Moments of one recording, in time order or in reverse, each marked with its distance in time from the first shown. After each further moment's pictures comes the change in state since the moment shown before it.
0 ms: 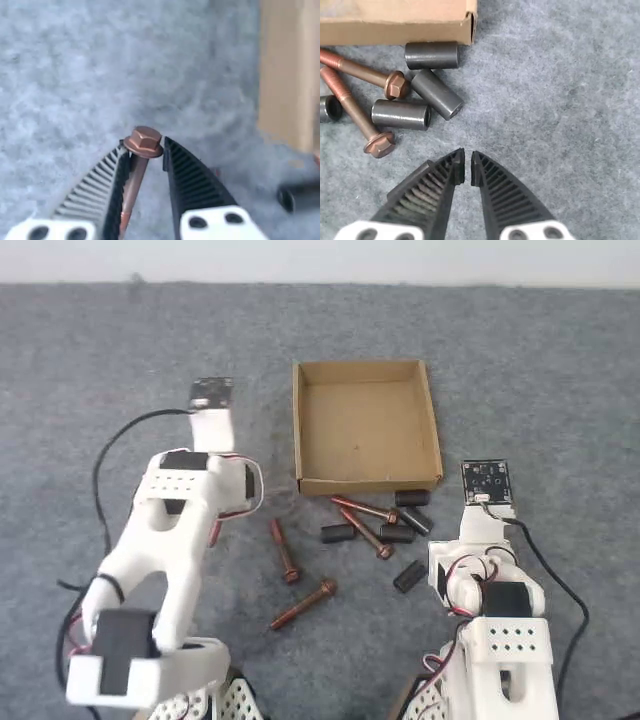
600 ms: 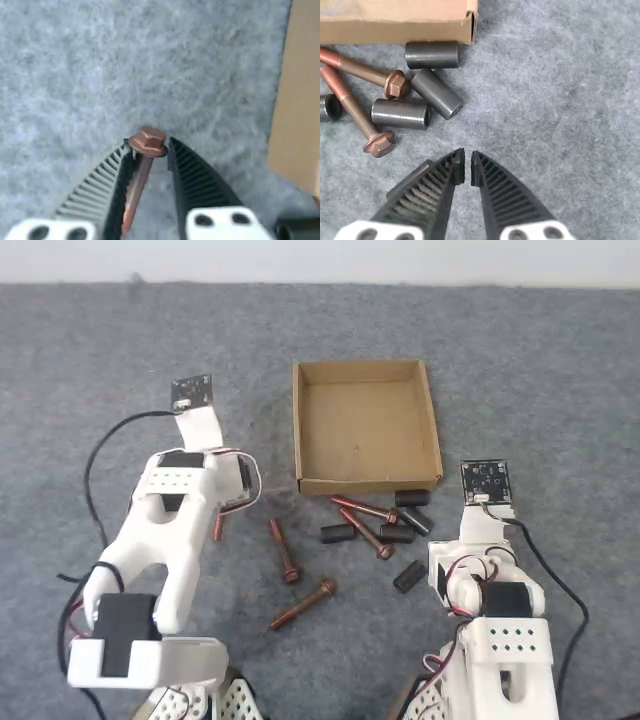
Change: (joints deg) left arm -1.3 3.6 0.0 -4.3 5.2; right arm 0.0 0.0 0.1 0.0 0.4
